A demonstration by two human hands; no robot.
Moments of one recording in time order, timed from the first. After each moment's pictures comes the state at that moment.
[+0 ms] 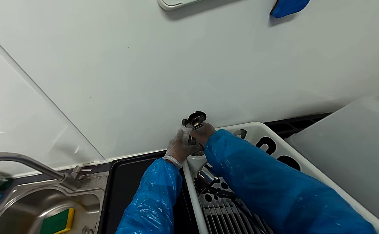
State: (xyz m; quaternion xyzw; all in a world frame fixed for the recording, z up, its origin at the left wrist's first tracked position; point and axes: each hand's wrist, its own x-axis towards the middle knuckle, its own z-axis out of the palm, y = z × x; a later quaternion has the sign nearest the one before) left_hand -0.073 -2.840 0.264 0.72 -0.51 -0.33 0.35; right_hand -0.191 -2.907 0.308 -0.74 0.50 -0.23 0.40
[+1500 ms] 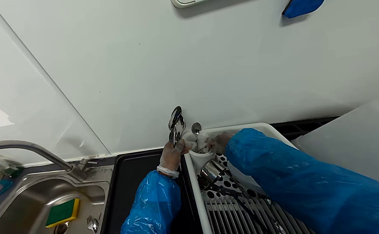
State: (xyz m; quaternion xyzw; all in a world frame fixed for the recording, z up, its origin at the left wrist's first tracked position) left_hand -0.076 -2.772 0.270 0.61 -0.36 -0.40 0.58; right_hand -0.239 -2.954 0.253 -0.93 0.32 0.05 0.19
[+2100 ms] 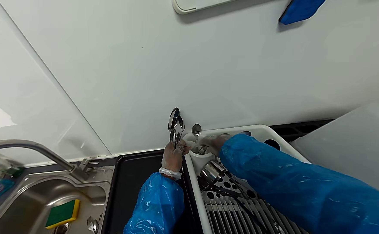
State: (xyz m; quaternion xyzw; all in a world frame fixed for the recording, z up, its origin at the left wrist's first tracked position) left_hand -0.084 -2.769 0.279 0.60 -0.33 -0.39 0.61; right_hand -0.225 -2.919 0.285 -0.92 0.35 0.11 0.12
